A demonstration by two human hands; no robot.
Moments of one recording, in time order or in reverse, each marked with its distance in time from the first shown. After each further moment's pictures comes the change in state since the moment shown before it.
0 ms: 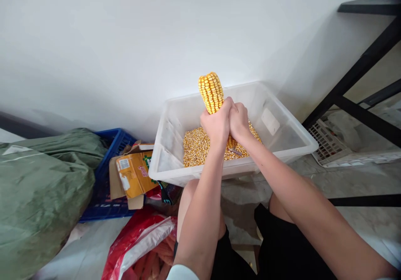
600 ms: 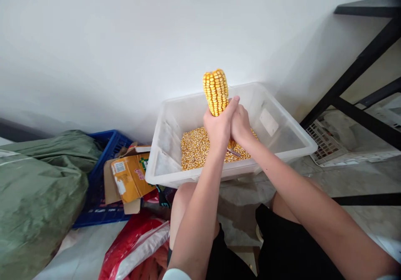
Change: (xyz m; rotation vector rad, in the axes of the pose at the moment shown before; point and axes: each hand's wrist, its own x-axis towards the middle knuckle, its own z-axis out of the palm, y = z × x) left_hand -0.007 0.005 0.001 -0.073 -0.148 0.059; right_hand -0.005 -0.003 -0.007 0.002 -0.086 -0.022
